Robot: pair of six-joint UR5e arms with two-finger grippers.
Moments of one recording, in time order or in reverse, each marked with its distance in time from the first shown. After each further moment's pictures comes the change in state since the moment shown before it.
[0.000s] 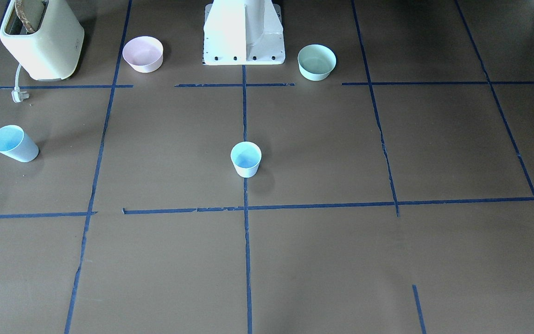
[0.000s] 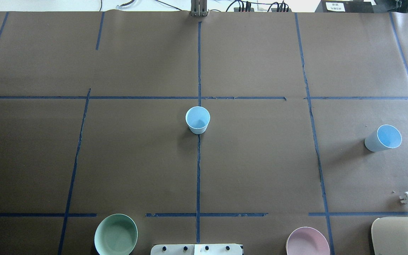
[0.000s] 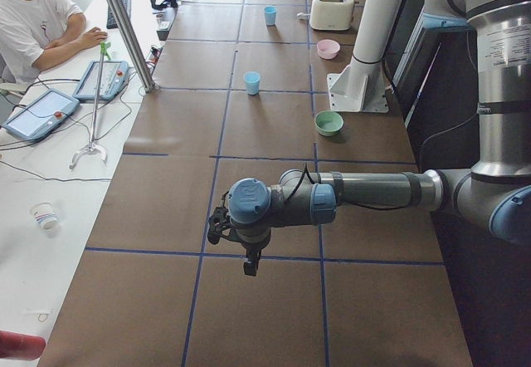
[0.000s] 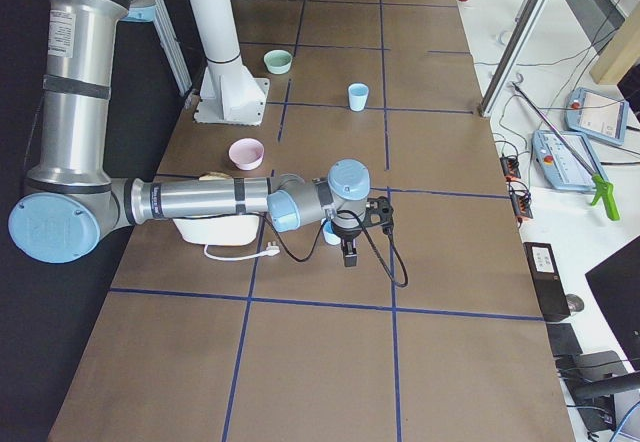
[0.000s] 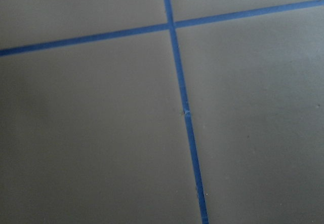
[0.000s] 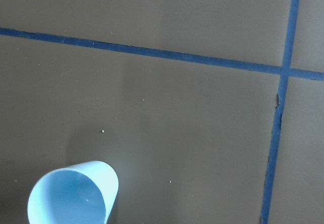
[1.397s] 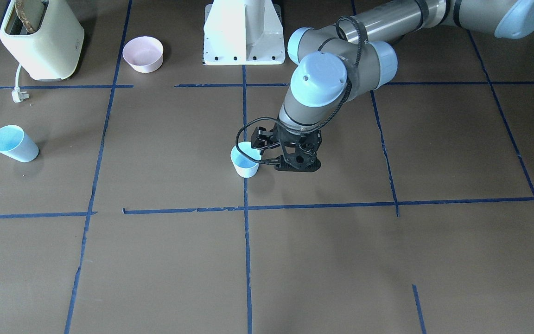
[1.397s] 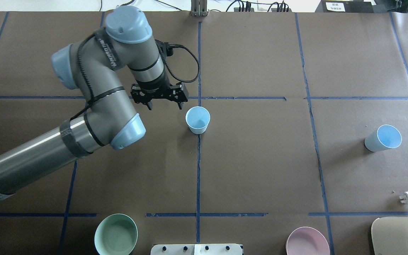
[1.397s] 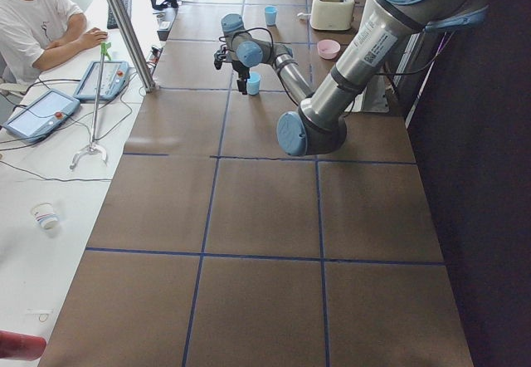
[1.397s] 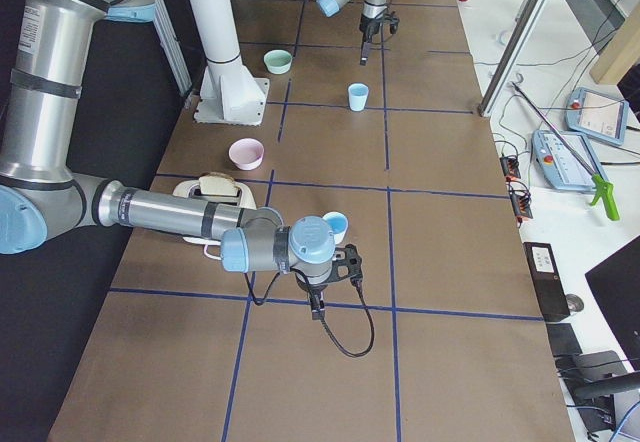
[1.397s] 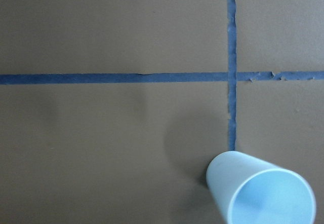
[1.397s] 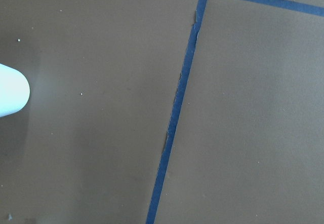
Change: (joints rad) left arm 0.869 -0.818 0.067 -0.014 0.214 -1.101; right arm 0.202 -0.115 -0.078 -0.094 0.054 -0.425
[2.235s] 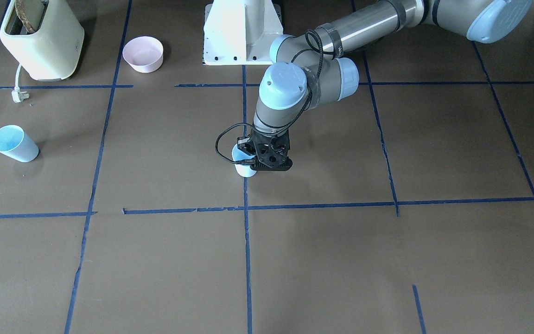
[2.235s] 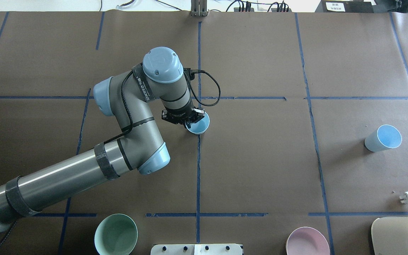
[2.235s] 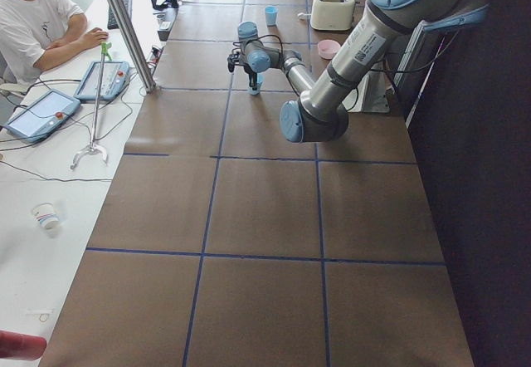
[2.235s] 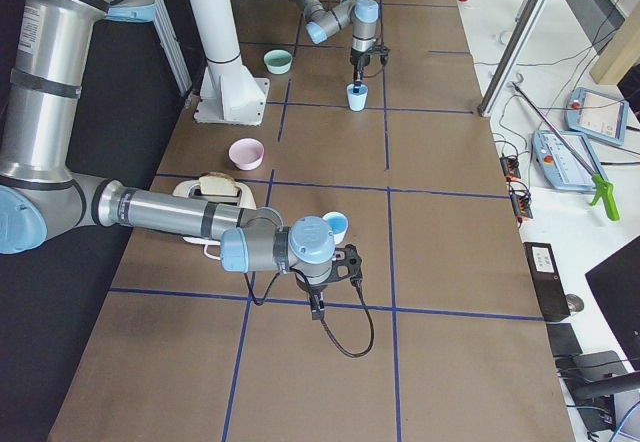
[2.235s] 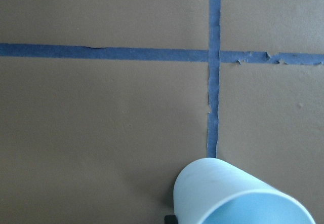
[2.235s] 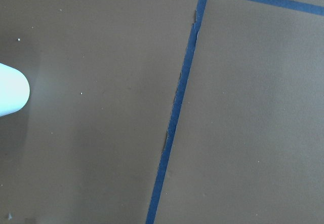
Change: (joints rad) left arm 0.190 -0.208 0.305 -0.238 0.153 -0.319; right arm 0.000 -0.007 0.001 0.000 0.000 0.000
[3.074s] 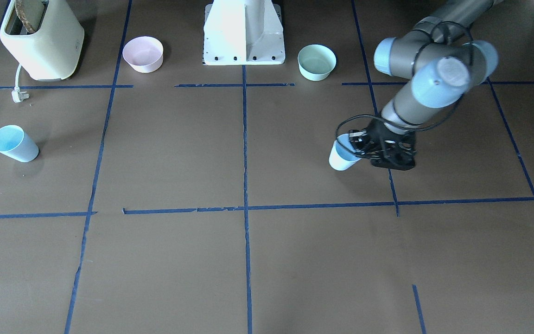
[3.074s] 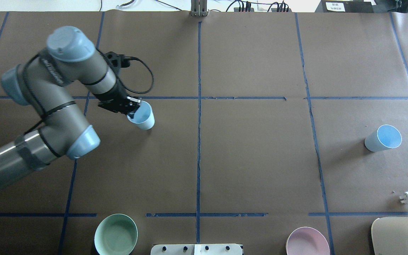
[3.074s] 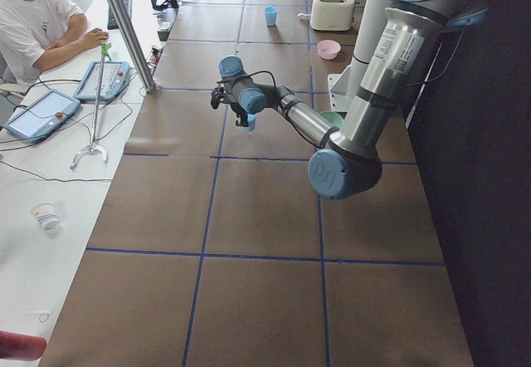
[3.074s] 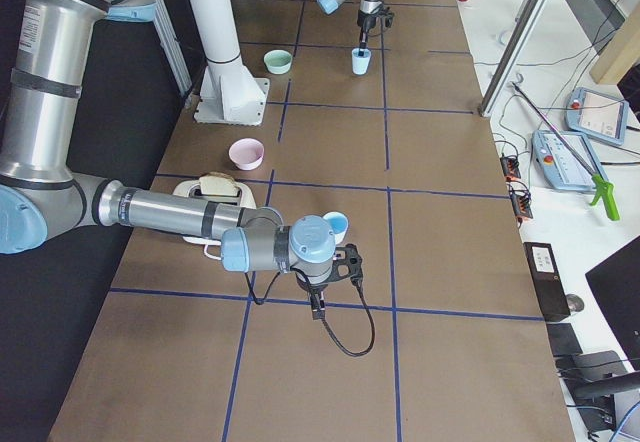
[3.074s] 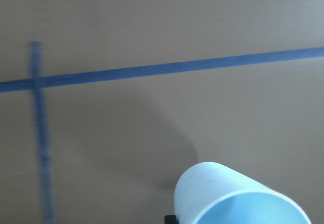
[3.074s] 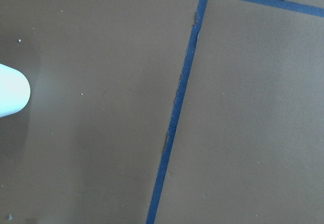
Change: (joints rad) left arm -0.144 0.231 -0.180 0.004 -0.125 0.150; right arm 0.000 0.001 0.001 0.000 0.000 0.000
